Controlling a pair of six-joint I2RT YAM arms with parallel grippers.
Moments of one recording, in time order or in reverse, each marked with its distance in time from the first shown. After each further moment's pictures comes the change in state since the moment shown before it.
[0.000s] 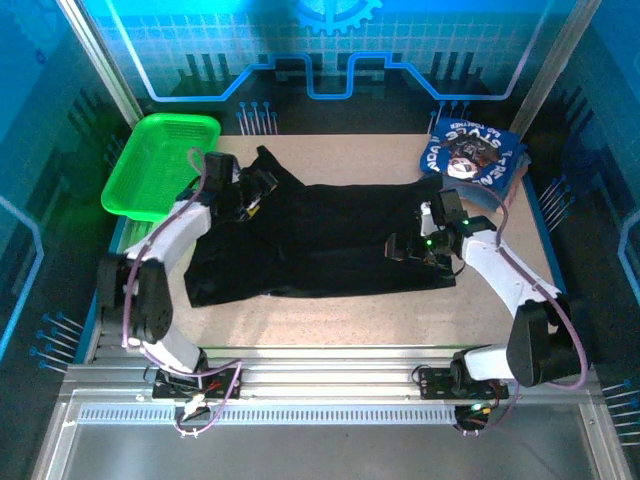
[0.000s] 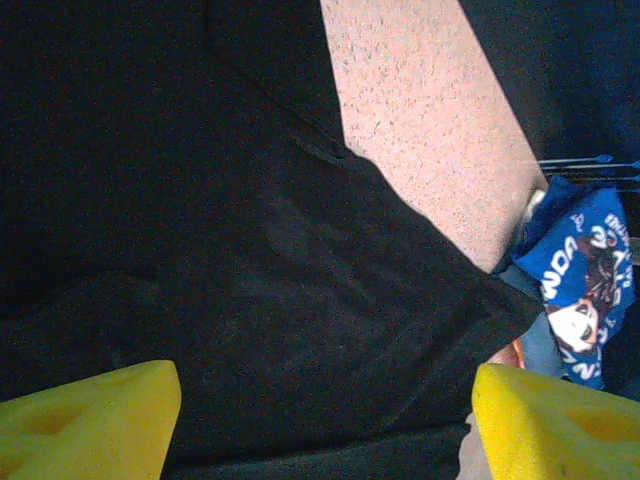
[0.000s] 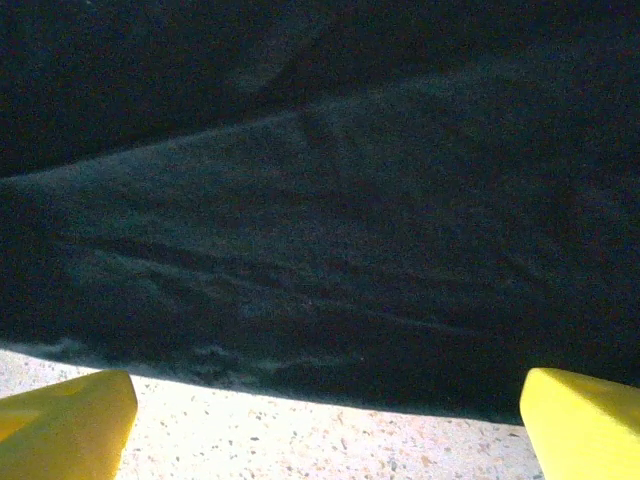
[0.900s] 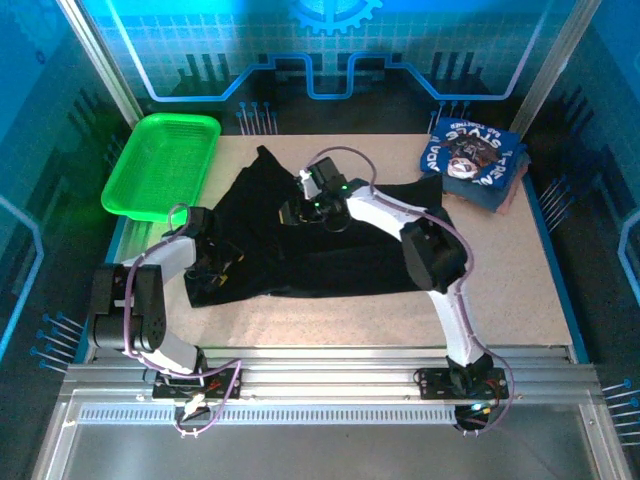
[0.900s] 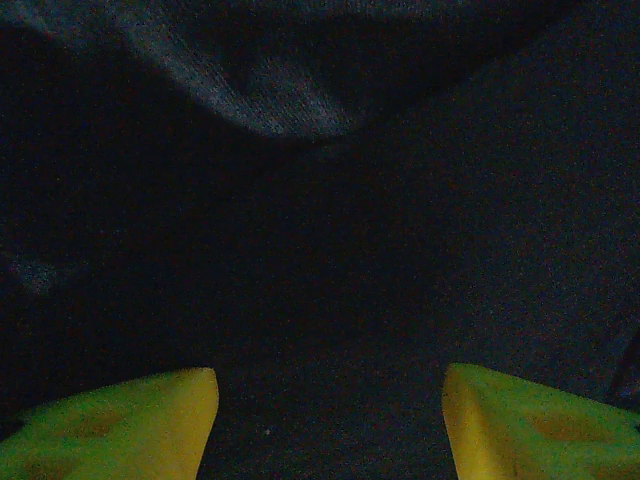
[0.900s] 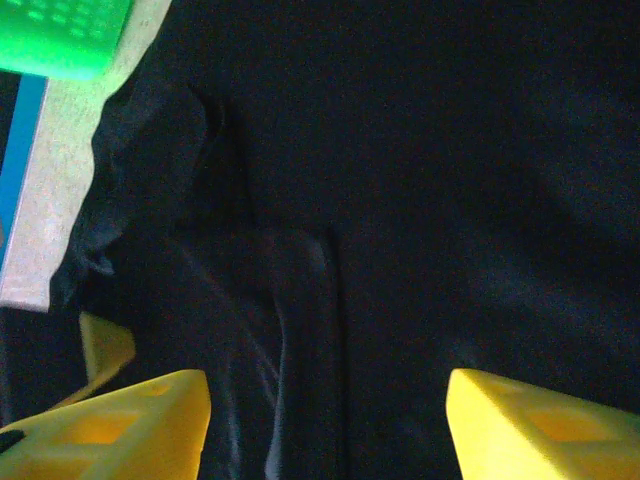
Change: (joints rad) left arm 0.147 -0.034 -0.379 -0.168 -0.104 0.032; right arm 0.423 0.909 0.893 0.305 -0.161 0.101
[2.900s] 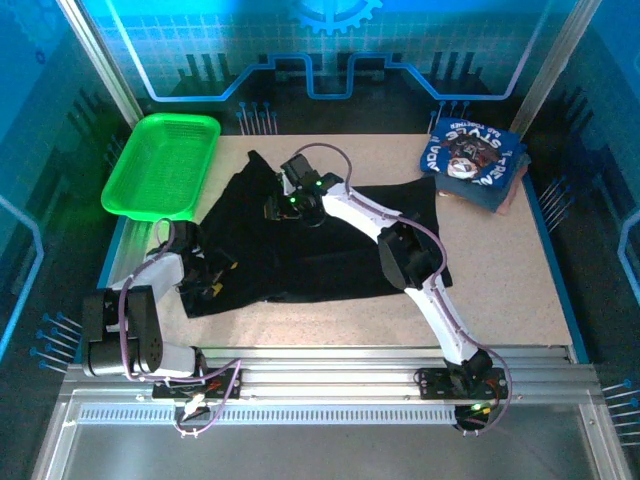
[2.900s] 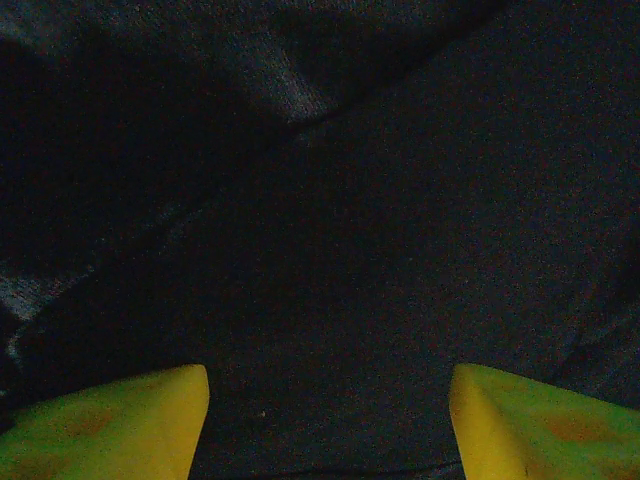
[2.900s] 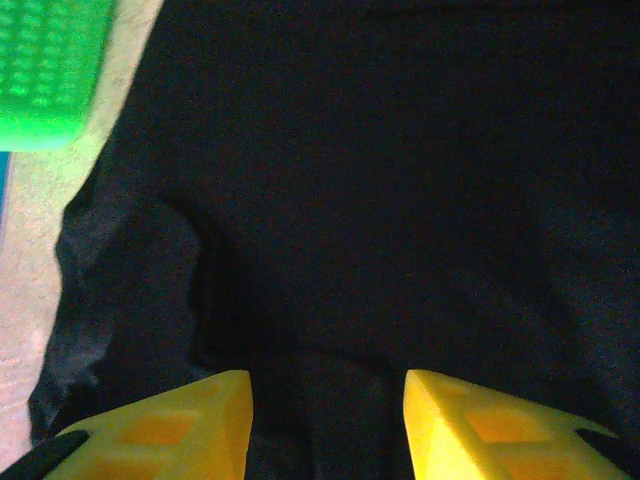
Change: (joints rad) left arm 0.113 -0.139 -0.133 0.023 0.115 0.067; right arm 0.074 0.192 0.347 -0.171 0.109 0.124
